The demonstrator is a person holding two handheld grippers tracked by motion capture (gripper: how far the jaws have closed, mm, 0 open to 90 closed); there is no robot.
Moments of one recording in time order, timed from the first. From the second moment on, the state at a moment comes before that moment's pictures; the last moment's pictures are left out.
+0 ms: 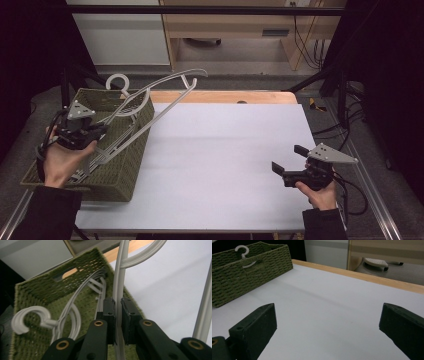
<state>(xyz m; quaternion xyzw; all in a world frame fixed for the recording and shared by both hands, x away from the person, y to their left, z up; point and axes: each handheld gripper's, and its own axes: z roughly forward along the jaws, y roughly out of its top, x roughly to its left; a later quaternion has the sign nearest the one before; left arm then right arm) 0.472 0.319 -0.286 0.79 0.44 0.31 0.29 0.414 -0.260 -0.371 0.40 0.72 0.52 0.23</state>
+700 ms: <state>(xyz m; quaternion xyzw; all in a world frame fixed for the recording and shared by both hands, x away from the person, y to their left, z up) 0.488 0.396 -0.314 0.77 0.49 0.34 0.23 0.416 -0.260 -0.373 0.40 0.72 0.51 0.23</state>
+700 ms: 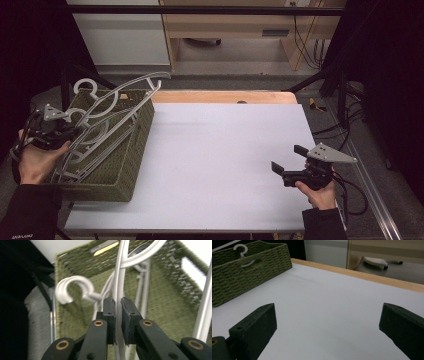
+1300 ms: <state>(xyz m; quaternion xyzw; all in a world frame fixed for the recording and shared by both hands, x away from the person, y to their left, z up) 0.487 0.434 -0.337 0.76 0.52 0.35 0.18 0.416 -0.259 -0.373 0.40 0.72 0.51 0.23</state>
